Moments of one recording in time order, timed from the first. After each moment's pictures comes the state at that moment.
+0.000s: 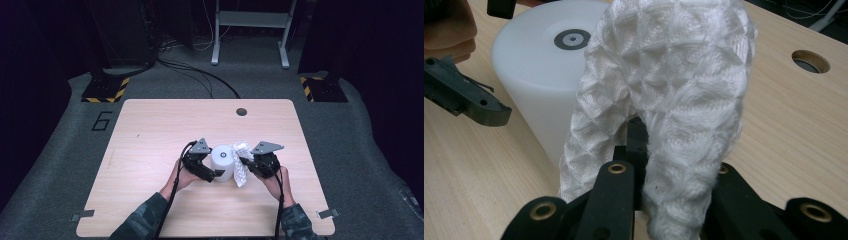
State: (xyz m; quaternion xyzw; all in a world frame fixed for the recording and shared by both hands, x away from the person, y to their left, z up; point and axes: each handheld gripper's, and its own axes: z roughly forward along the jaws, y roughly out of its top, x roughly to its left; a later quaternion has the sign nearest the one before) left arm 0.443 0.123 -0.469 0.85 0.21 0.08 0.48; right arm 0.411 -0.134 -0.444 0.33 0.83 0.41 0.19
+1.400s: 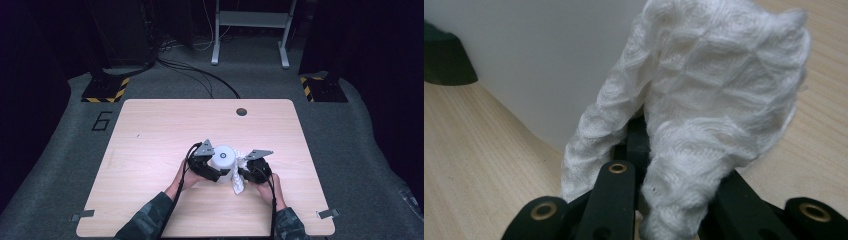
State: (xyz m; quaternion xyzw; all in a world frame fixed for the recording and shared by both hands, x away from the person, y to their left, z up) left arm 0.443 0.108 -0.477 0.84 0.19 0.09 0.49; right arm 0.423 -0.125 -0.501 0.36 0.84 0.38 0.12
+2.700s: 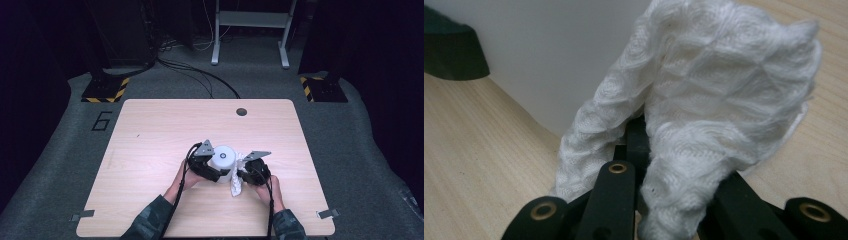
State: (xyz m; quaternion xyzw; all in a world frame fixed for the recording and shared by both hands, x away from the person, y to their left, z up) left arm 0.442 0.108 -0.478 0.84 0.20 0.09 0.49; right arm 0.416 -0.118 -0.499 0.39 0.84 0.35 0.12
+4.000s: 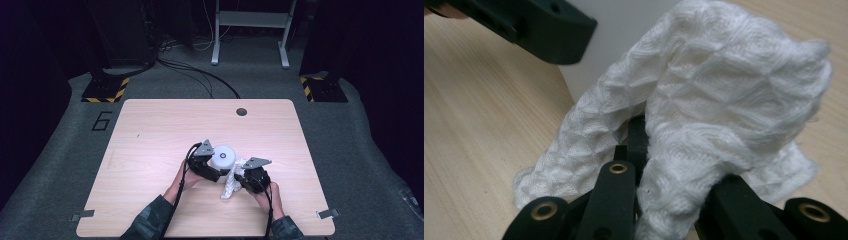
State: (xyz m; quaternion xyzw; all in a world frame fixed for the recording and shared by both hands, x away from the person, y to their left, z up) left arm 0.443 0.108 -0.480 0.84 0.20 0.10 0.49; right arm 0.389 -0.112 -0.494 0.36 0.84 0.37 0.15
